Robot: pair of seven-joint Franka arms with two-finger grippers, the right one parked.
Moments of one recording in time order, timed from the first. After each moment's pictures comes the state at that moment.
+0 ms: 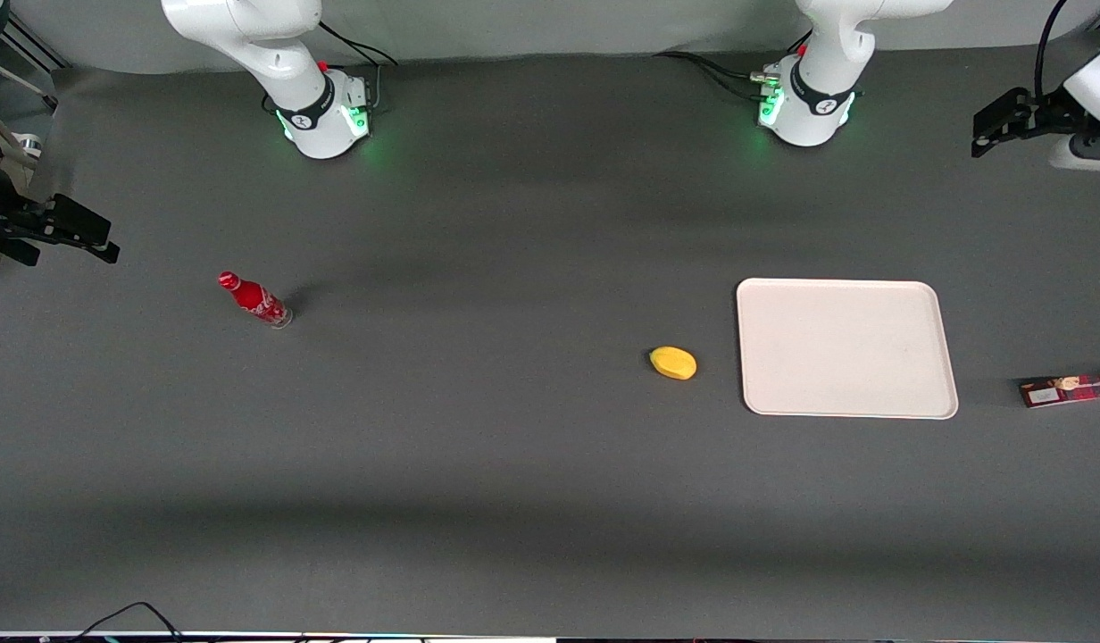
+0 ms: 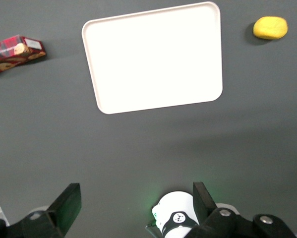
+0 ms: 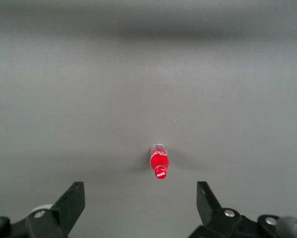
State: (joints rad) arm -0.04 -0.26 0.05 -1.83 0.06 1.42 0.16
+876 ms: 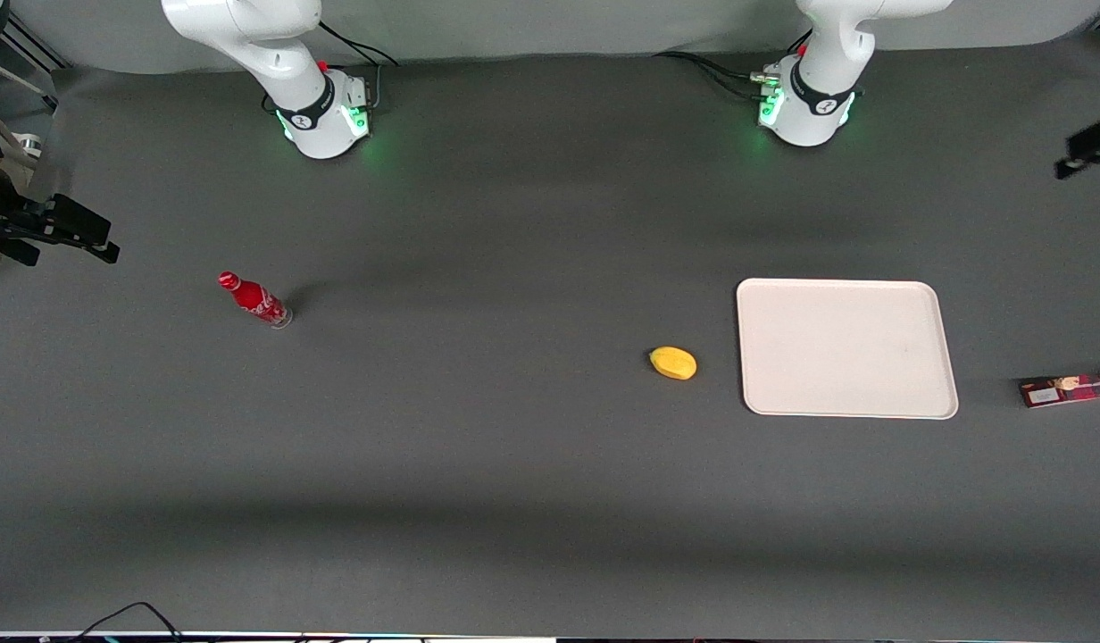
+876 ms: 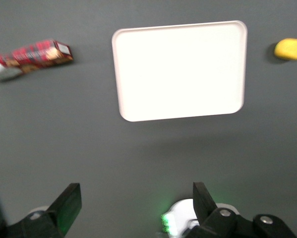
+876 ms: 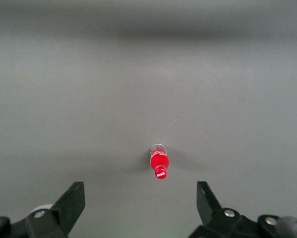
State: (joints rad) arm -0.04 -0.10 0.26 -1.65 0.05 1.41 0.33
